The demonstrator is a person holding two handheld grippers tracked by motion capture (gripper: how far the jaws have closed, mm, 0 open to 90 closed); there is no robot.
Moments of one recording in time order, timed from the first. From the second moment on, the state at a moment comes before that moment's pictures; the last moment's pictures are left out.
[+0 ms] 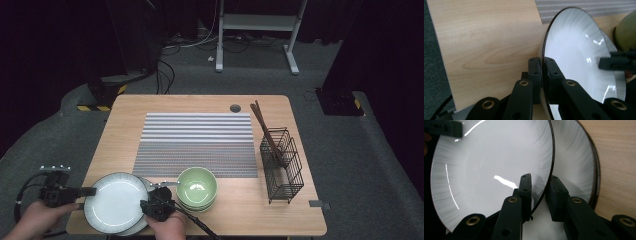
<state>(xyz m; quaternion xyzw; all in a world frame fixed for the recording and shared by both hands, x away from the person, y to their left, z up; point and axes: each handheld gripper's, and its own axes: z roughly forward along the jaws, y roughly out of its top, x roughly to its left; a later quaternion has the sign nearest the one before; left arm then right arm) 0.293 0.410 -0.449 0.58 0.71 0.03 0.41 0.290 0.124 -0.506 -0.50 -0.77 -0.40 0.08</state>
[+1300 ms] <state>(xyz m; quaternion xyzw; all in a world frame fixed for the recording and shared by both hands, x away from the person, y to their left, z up) 0.290 0.401 -0.459 0.60 0.70 0.02 0.39 0.289 0.123 -0.510 -0.47 -0.77 -0.42 0.08</state>
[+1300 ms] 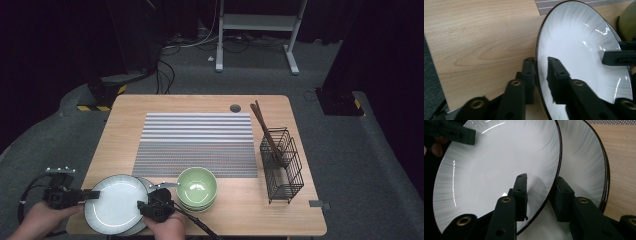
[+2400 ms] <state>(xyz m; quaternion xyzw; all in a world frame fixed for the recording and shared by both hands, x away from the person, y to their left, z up) 0.289 0.397 -0.452 0.60 0.66 0.05 0.45 0.288 0.110 -0.481 -0.49 -0.73 -0.47 0.02</state>
